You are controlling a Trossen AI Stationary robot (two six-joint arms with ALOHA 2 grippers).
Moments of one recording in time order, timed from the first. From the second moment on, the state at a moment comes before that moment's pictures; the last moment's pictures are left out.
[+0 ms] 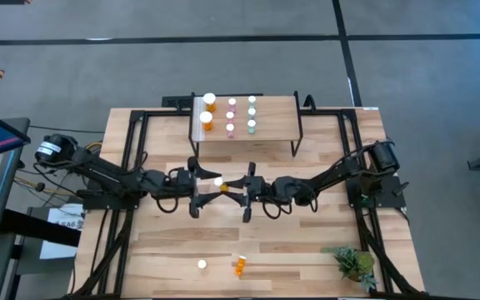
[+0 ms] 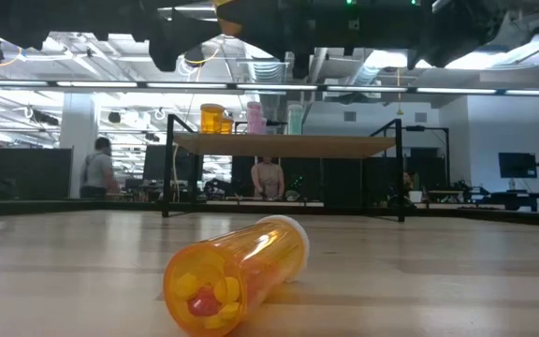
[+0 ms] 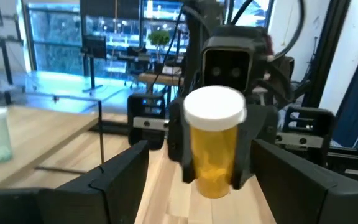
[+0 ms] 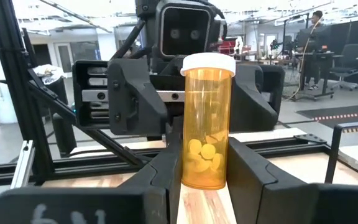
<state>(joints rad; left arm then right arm) -0.25 1.23 0.43 0.87 -0.34 -0.08 0.20 1.84 0.91 1.08 0.31 0.04</state>
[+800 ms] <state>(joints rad) -0.27 1.23 0.43 0.94 -0.27 -0.06 0.20 1.84 0.91 1.16 0.19 0.09</state>
